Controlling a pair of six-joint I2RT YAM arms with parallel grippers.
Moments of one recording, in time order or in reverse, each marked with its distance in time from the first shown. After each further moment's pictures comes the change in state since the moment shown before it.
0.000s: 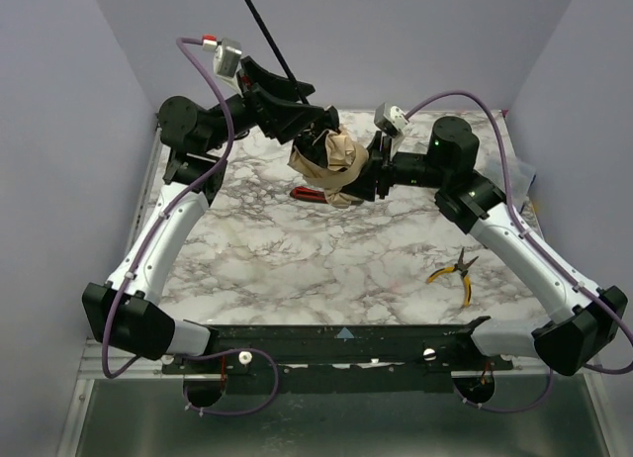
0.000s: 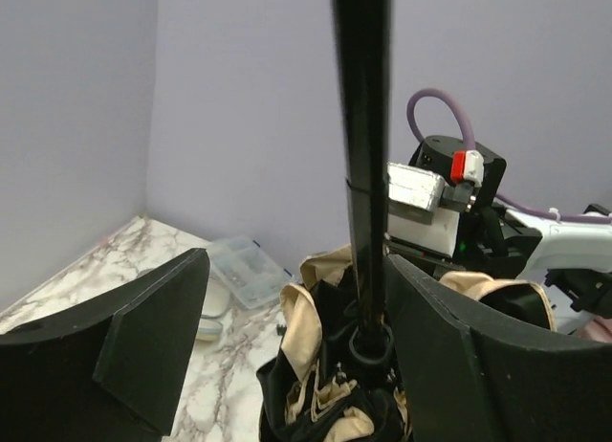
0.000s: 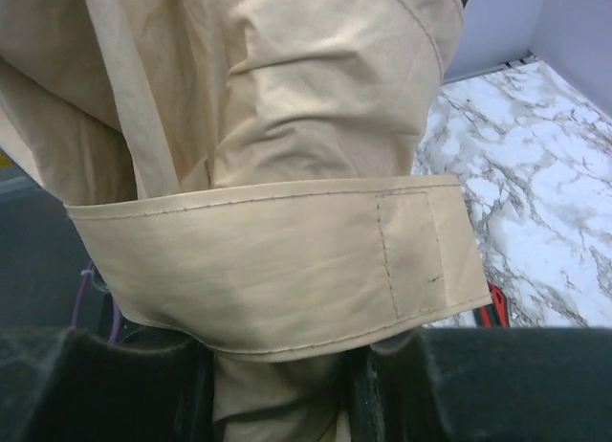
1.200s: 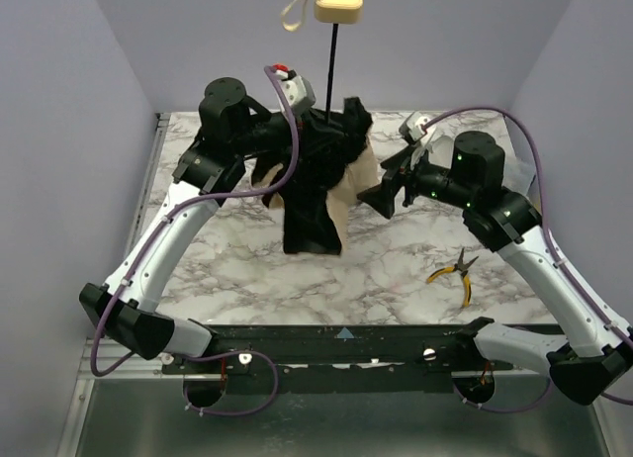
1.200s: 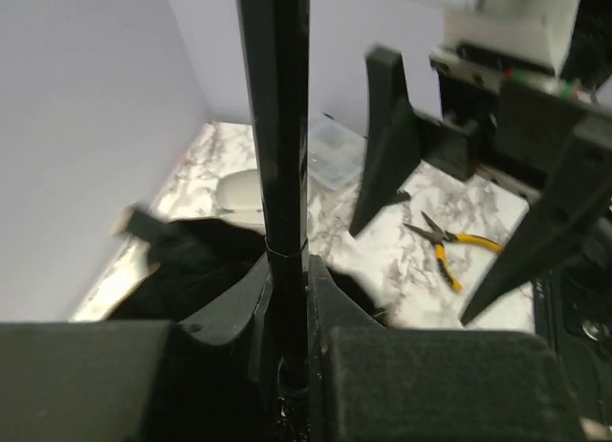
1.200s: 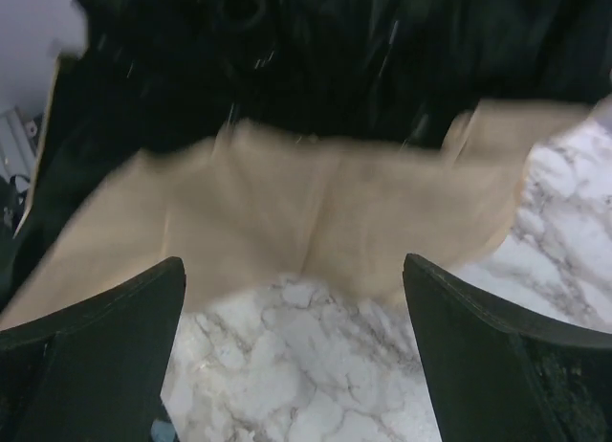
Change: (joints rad) left arm -0.158 0.041 0.209 -0.694 -0.086 0.821; right arm -0.020 -0.170 -0.035 -0.353 0.367 -0.134
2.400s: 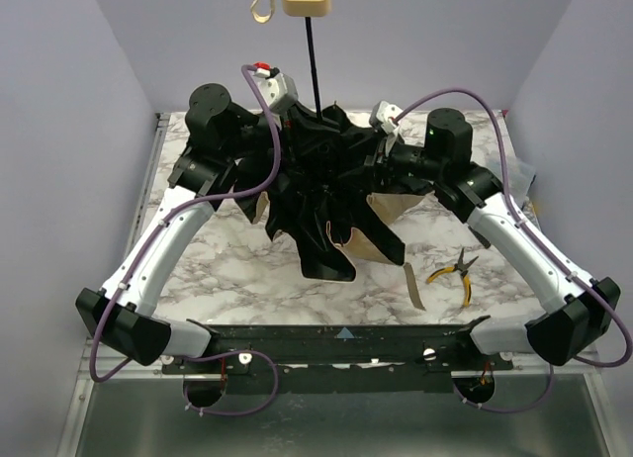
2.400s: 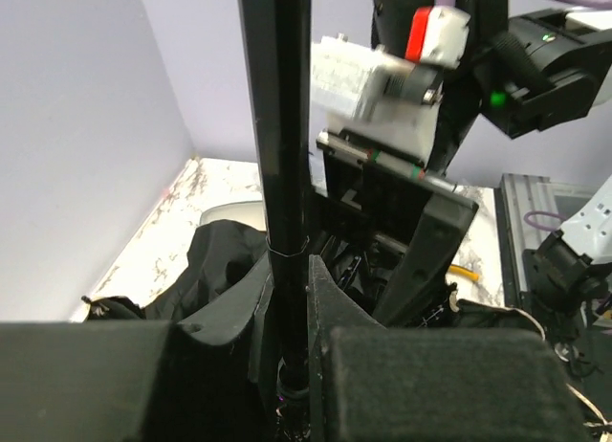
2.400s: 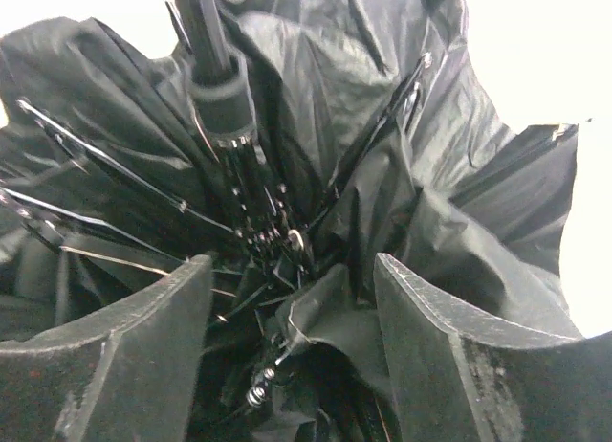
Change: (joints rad) left arm 0.004 -0.048 -0.106 0.170 0.109 -0.124; right arm -0.027 0.223 0.097 0.237 -0.225 -0.151
